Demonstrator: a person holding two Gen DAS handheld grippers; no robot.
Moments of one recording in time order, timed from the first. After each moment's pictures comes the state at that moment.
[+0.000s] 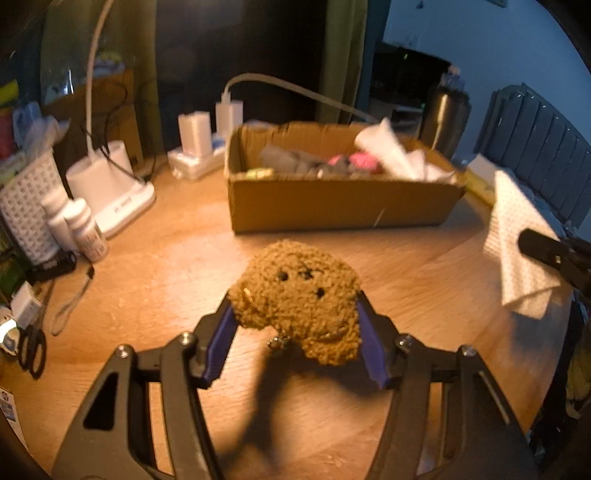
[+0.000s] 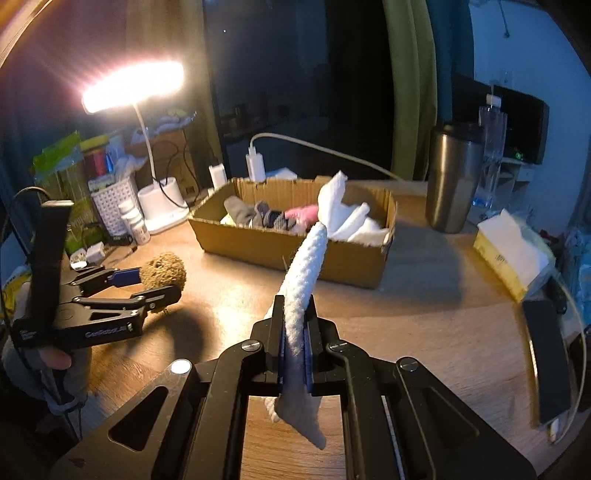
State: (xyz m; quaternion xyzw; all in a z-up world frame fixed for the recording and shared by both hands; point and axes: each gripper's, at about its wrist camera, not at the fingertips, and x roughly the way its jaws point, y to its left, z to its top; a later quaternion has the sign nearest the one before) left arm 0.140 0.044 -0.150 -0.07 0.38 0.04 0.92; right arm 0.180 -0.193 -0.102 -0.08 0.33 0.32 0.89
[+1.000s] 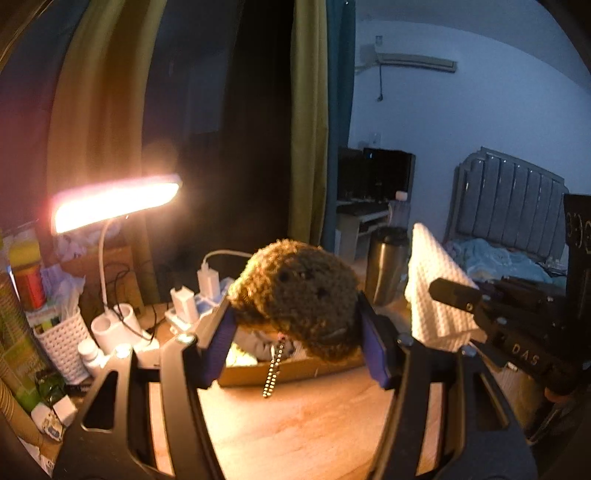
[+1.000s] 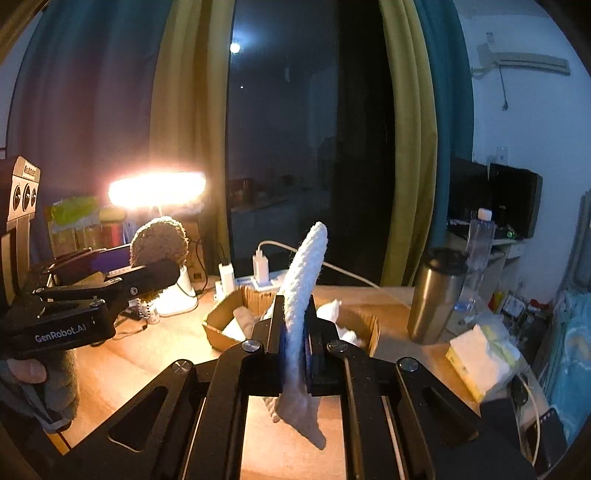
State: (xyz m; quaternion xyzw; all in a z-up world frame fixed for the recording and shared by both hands) left arm 0.118 0.015 -0.001 -0.04 0.17 0.01 0.98; right arm 0.176 -0.188 -0.007 -0.08 0.18 0.33 0.92
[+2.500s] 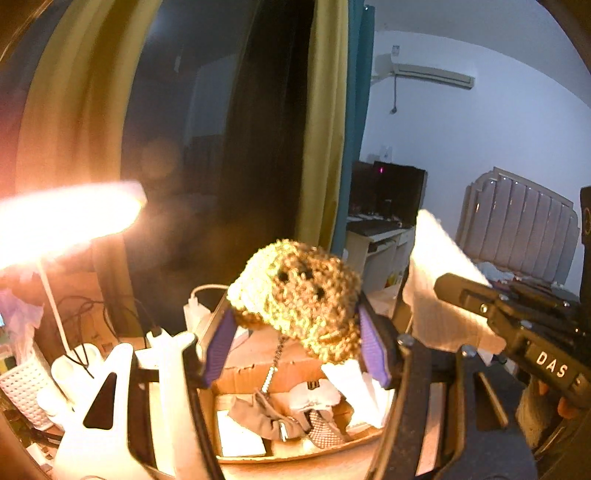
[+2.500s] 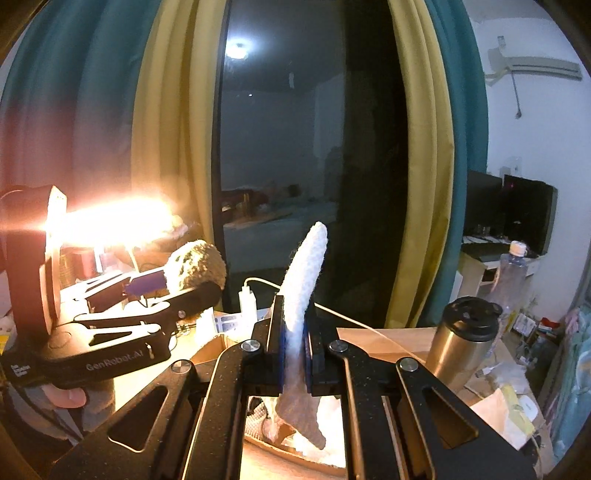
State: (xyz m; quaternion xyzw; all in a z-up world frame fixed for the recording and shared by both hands) left arm 0.235 0.058 -0.011 -0.07 0.16 0.02 0.98; right arm 0.270 -0.142 0.005 -0.08 0.16 0.35 0.92
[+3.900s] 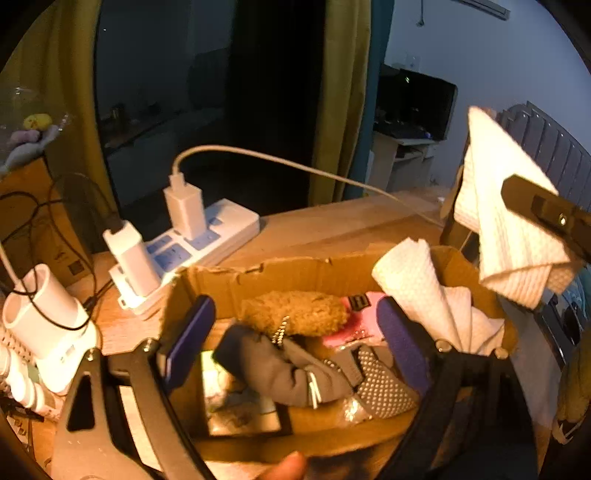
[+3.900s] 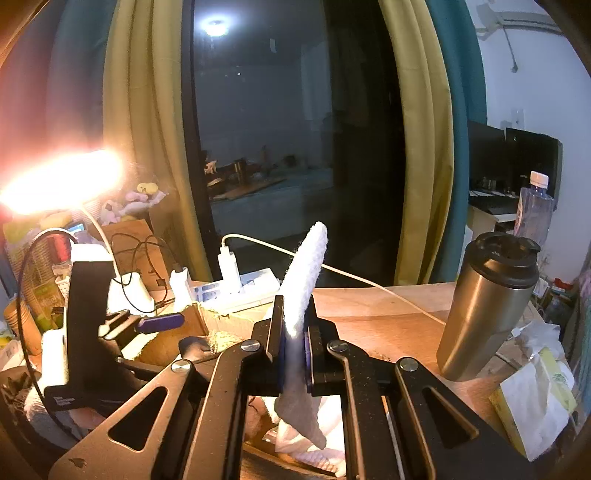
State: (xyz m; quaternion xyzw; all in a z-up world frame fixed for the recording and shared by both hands) left arm 0.309 0.060 -0.117 -0.07 0.34 0.04 0.94; right arm 0.326 -0.138 -0.050 -0.05 0.23 0.35 0.90
